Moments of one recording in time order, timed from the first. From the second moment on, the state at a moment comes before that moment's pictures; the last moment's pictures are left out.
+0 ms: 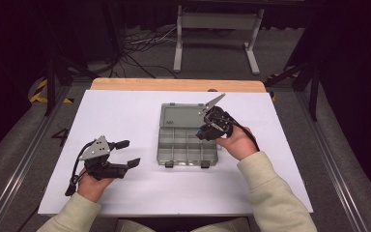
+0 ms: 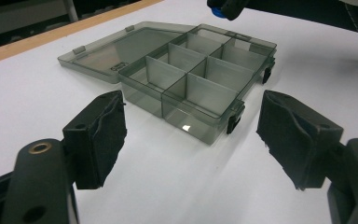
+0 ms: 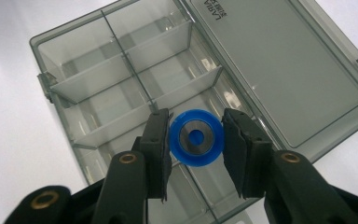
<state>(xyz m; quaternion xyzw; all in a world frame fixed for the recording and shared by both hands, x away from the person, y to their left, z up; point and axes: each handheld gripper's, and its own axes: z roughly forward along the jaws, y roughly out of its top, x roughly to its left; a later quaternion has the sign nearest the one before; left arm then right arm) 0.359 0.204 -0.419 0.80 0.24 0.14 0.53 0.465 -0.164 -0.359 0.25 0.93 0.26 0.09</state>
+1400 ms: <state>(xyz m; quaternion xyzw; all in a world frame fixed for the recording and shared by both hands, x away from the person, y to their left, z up) 0.359 0.205 -0.419 0.80 0.24 0.14 0.53 0.491 -0.141 -0.403 0.26 0.94 0.23 0.08</state>
